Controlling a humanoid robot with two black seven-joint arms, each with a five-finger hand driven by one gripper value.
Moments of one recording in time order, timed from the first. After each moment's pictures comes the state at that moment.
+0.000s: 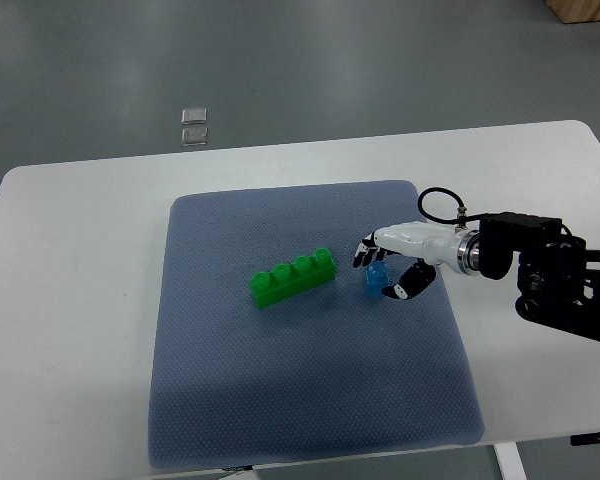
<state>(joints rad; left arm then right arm) 0.04 0.00 -0.09 -0.16 0.07 -0.03 -0.04 0.89 -0.57 0.17 1.41 -1.43 0.06 -0.15</state>
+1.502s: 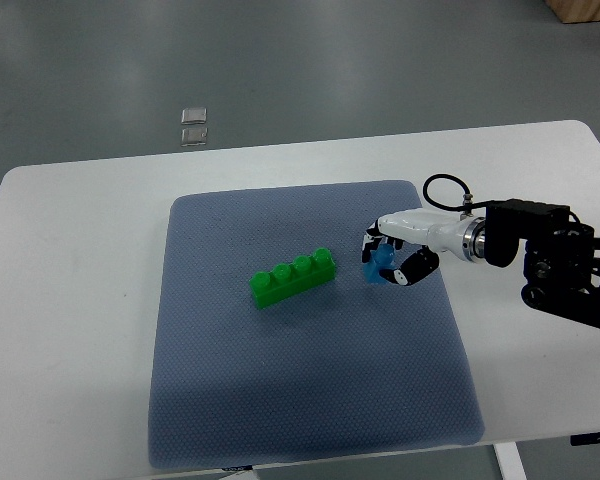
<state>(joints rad) 0.04 0.00 -0.09 -0.16 0.07 -0.03 -0.04 0.92 -0.59 0.18 1.42 -1.43 0.07 -0.13</state>
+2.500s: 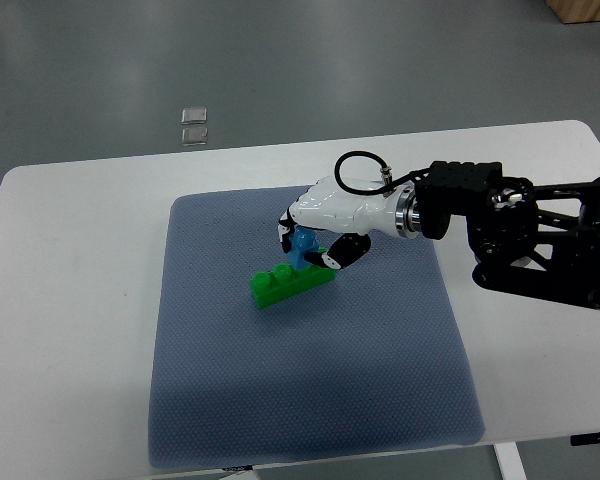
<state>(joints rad) 0.04 0.00 -0.09 -0.16 0.07 -0.03 -0.04 1.18 -0.46 0.03 1.46 -1.60 0.04 -0.01</state>
